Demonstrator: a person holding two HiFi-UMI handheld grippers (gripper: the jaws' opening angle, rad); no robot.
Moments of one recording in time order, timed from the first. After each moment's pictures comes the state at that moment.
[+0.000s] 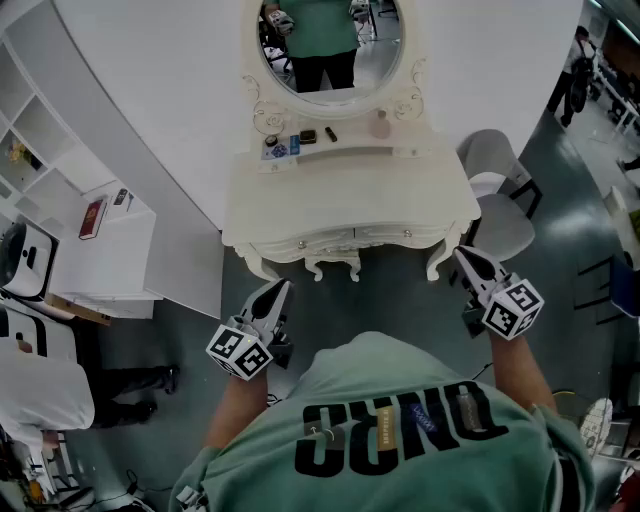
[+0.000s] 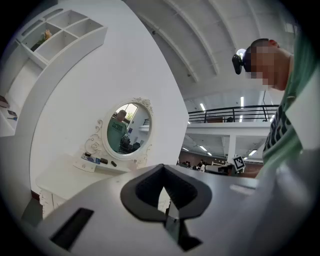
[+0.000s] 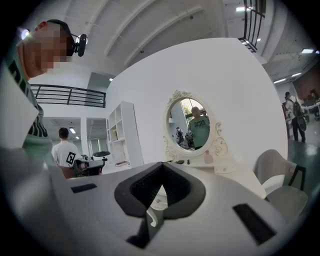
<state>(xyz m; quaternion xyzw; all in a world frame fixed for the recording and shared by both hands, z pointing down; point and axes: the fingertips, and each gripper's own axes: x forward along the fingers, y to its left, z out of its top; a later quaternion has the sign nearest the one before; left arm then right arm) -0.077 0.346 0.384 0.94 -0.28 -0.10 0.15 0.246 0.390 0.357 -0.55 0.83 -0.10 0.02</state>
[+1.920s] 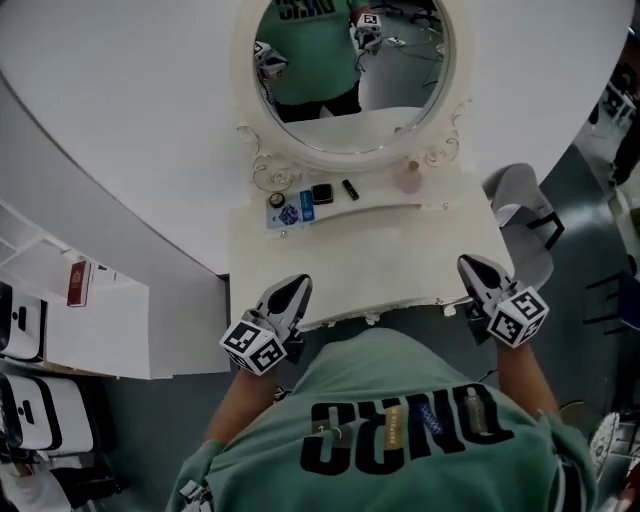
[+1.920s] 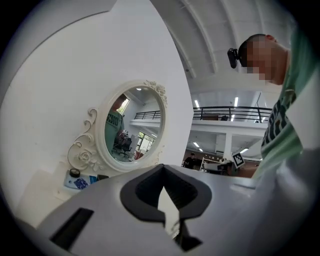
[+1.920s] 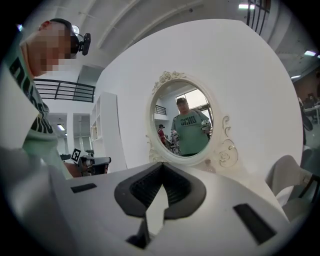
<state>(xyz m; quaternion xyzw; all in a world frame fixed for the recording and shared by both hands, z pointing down) -0.036 0.031 0.387 0.96 -0.21 -0.07 0.16 0.247 0.112 0.364 -0.58 0.81 -0.12 0.00</state>
